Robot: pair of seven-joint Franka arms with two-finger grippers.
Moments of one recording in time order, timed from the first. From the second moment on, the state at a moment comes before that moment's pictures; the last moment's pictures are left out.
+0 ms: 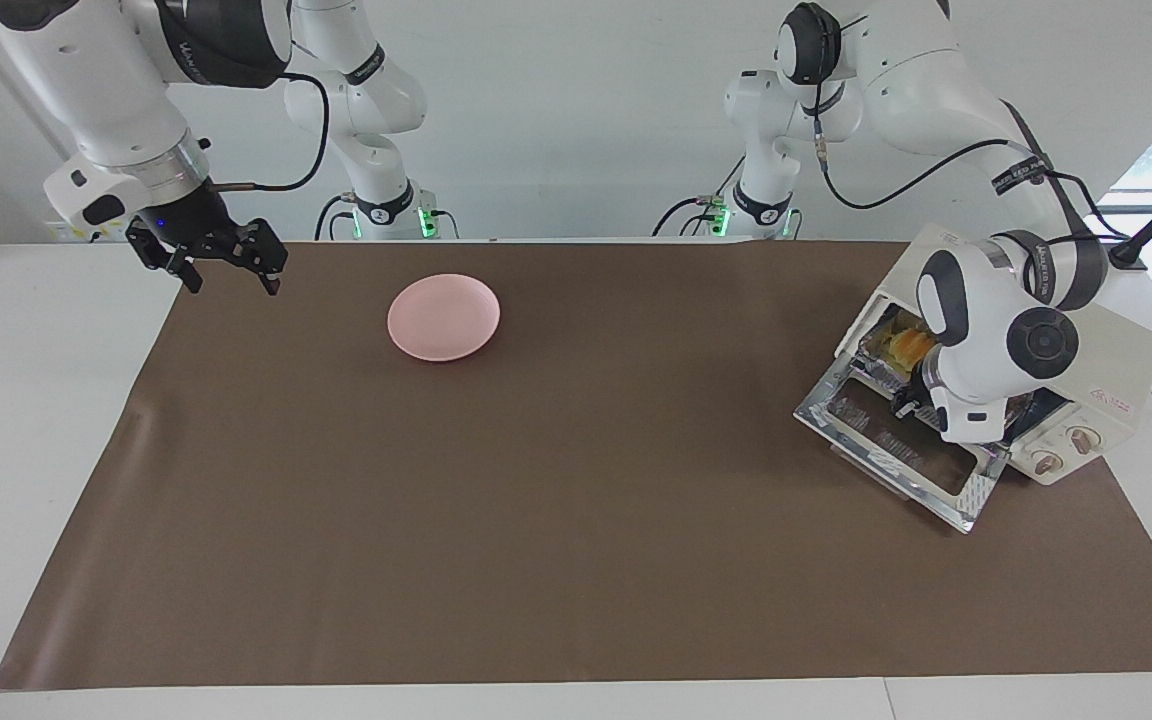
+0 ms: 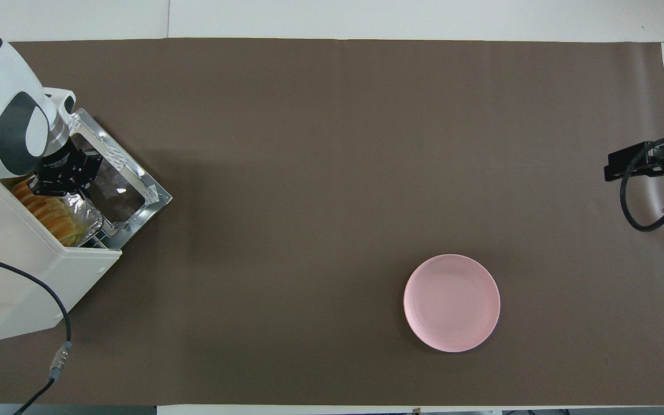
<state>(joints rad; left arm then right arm) -0.39 0.46 0.44 -1.60 0.00 1.65 -0.60 -0.01 0.00 -0.03 -1.63 -0.01 1.59 0.02</state>
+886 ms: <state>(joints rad) -0.39 0.45 0.46 -1.61 0.01 1.66 -0.60 -0.01 0.00 -0.03 -1.63 -0.01 1.59 0.02</state>
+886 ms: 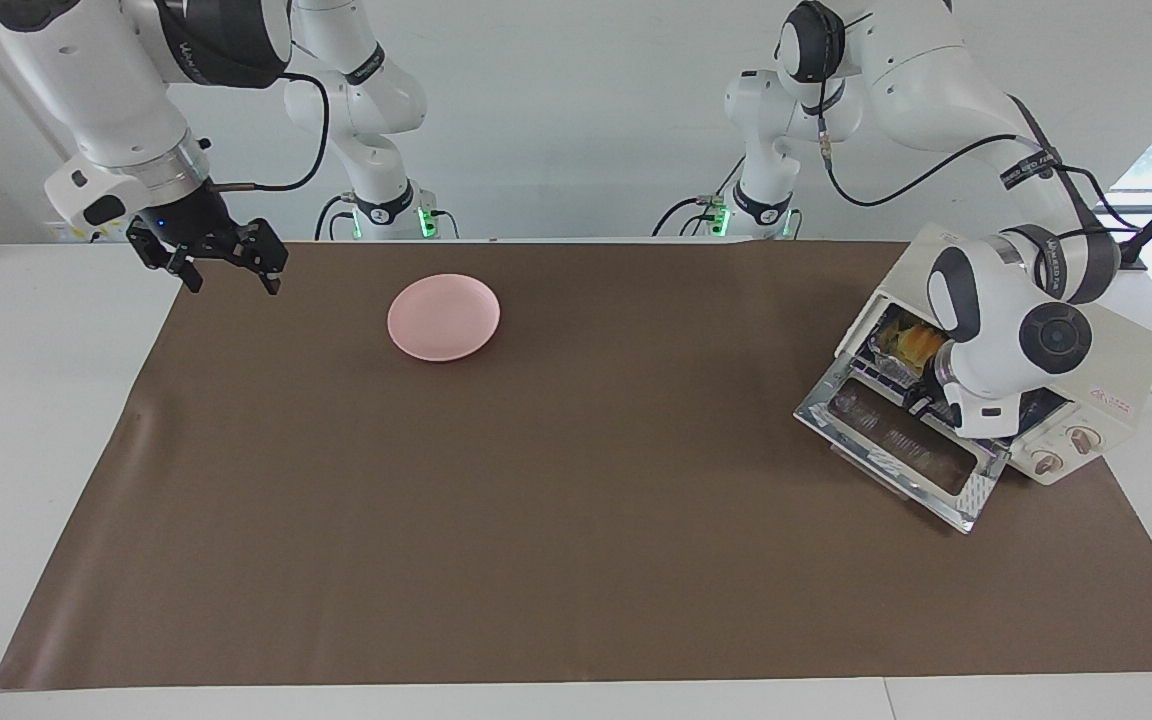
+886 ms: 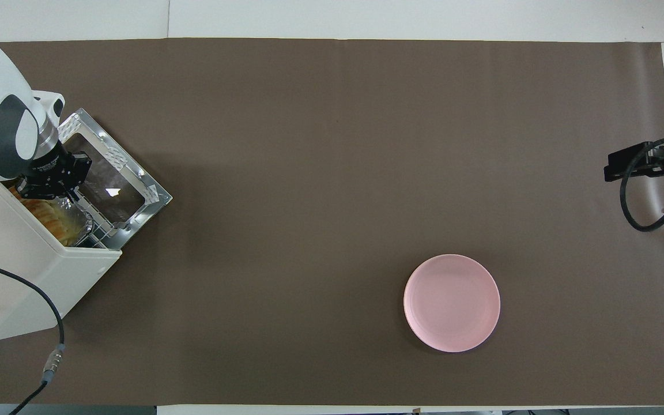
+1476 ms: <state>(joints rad) -0.38 0.45 0.47 -1.62 0.03 1.69 -0.61 -0.01 0.00 -0.03 -1.63 -0.01 1.59 0.02</state>
